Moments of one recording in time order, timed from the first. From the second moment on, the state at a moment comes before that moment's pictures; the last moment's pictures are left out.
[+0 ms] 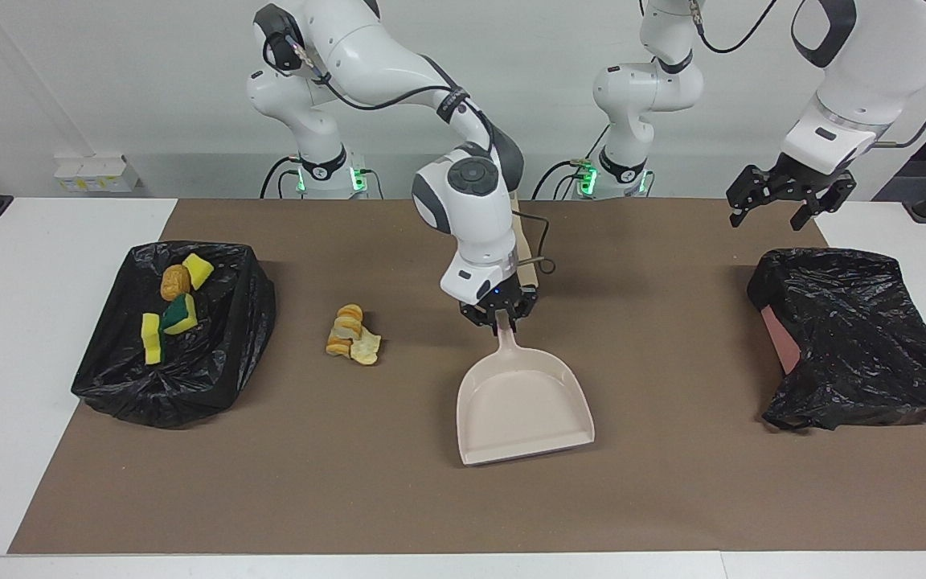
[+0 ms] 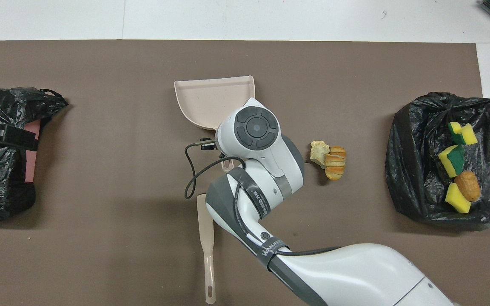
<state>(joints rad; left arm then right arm) -0.03 -0.02 -0.02 -1.60 0.00 1.59 0.10 0.51 0.55 0.12 -1.53 0.04 2.30 0.49</state>
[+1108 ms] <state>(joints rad) -0.11 0.14 -0.04 -1.60 -0.02 1.84 0.09 0.50 0.55 0.12 -1.52 0.03 2.32 0.47</state>
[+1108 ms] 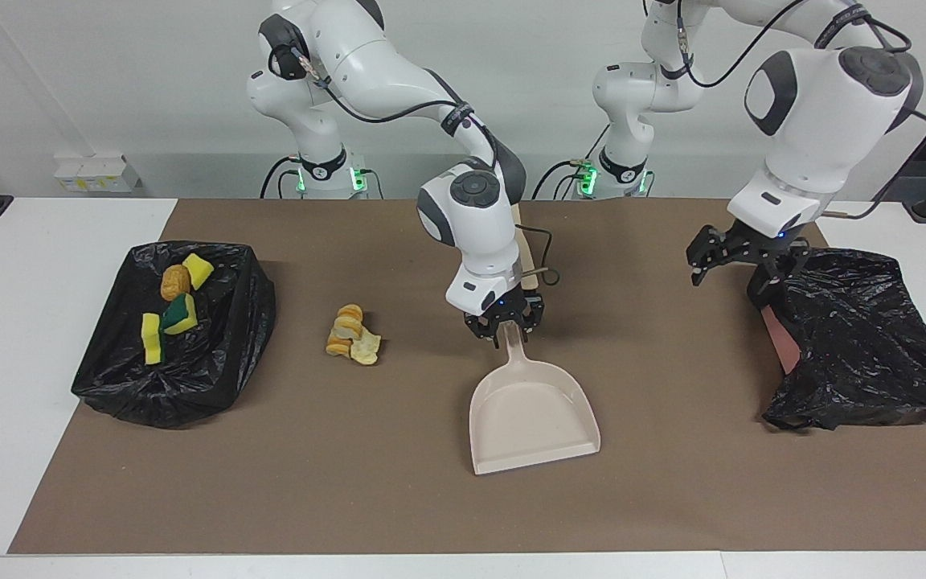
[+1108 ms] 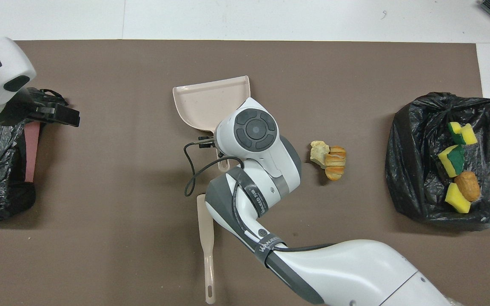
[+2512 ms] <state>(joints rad) -0.45 0.36 -0.05 -1.66 -0.01 2.17 -0.43 0.73 -0.02 0.13 -2.15 0.15 2.13 0.52</state>
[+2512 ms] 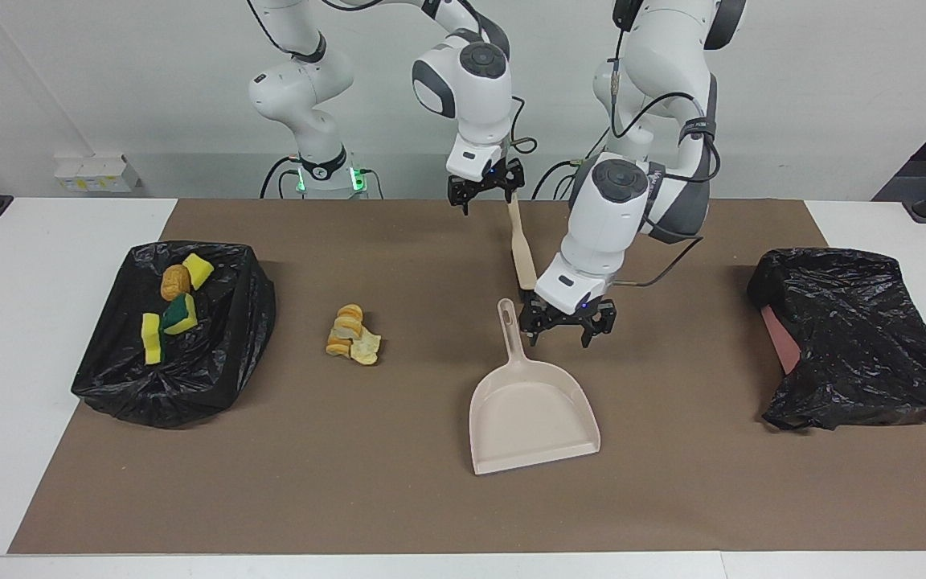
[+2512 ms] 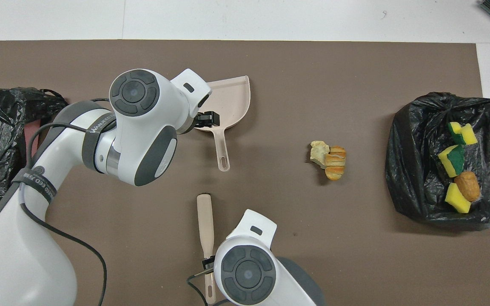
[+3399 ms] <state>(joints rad) -0.54 0.46 -0.05 -1.66 -0.02 2.14 -0.55 0.86 0.10 0.13 -2.22 0.19 2.38 0.63</state>
